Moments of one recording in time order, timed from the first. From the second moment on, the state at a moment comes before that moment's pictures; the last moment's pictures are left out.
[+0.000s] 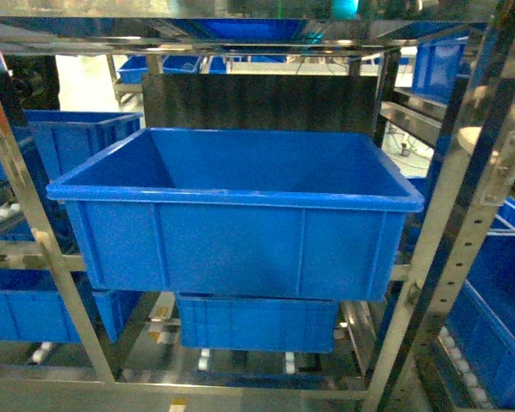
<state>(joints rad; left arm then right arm) -0.49 0.74 0.10 0.52 -0.42 -0.02 -0.49 0.59 0.07 0.26 -0.31 -0.15</state>
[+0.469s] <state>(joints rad) -0.49 0.74 0.10 0.52 -0.42 -0.02 -0.49 0.59 0.07 0.26 -0.31 -0.15</state>
